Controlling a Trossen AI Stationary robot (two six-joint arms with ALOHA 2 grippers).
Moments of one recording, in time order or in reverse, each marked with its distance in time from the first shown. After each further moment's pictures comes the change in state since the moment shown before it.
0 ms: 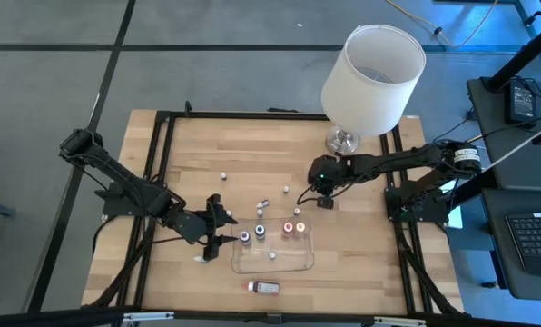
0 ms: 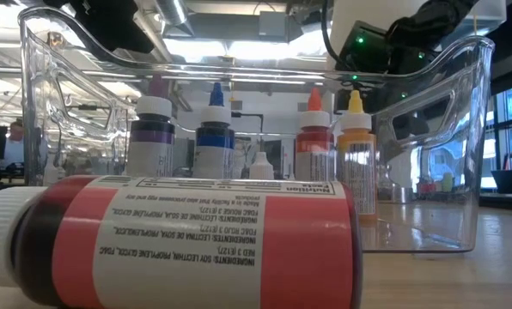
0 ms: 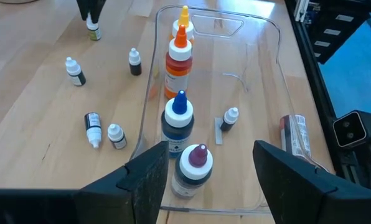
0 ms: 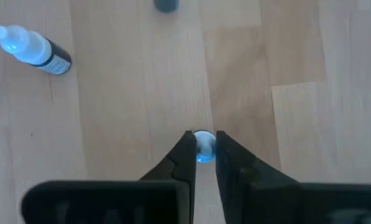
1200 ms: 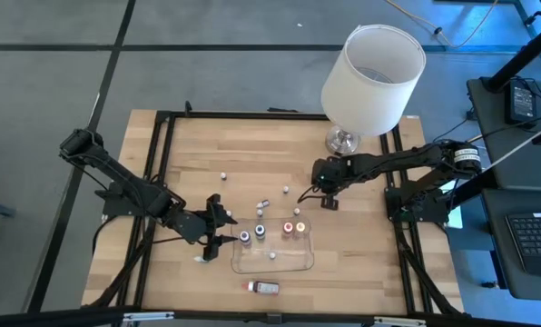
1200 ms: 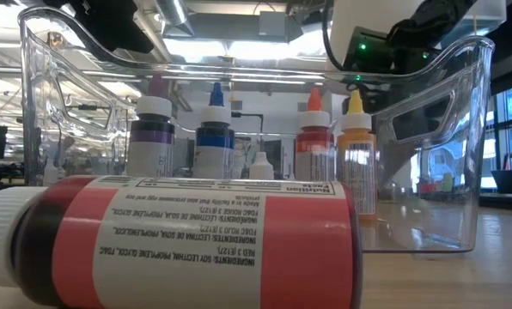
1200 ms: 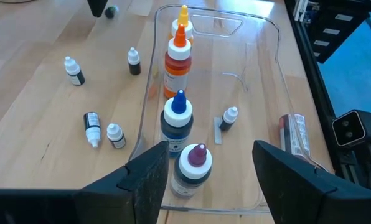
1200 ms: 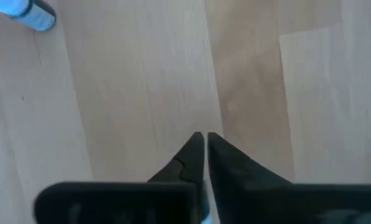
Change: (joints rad) left arm 0.000 0.000 0.000 0.000 0.003 0.000; right arm 0.000 -0.002 0.011 -0.131 0.001 0.056
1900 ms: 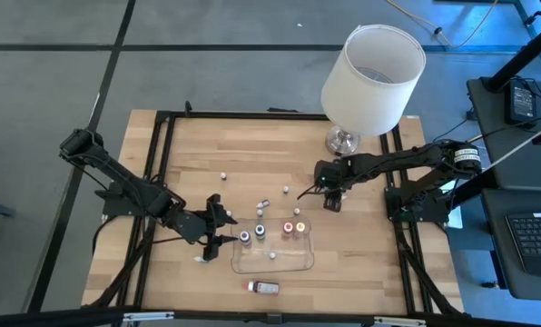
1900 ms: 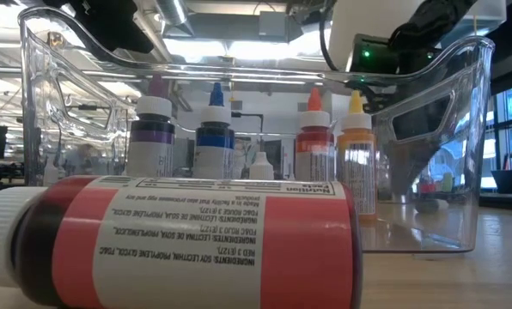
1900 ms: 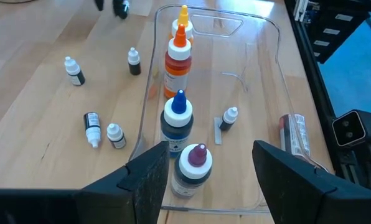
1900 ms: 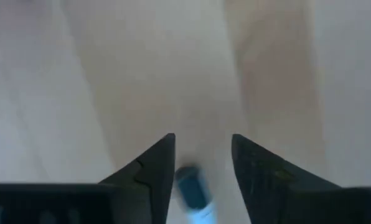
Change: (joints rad) left arm 0.000 0.000 0.000 0.000 0.000 0.000; right arm 0.001 0.000 0.000 -0.108 -0.058 0.109
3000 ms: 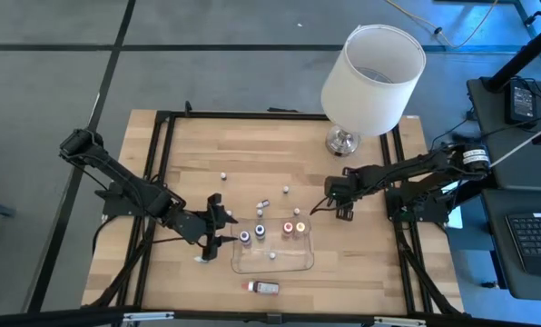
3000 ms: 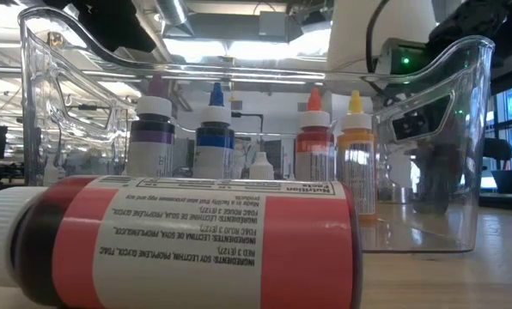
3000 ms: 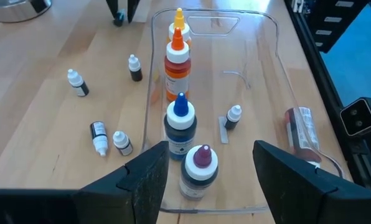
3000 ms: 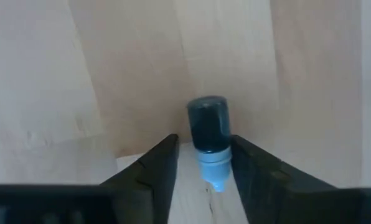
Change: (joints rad) left arm 0.001 0.000 0.000 0.000 -0.007 0.088; right arm 0.113 -0.046 -0.179 0.034 0.103 0.057
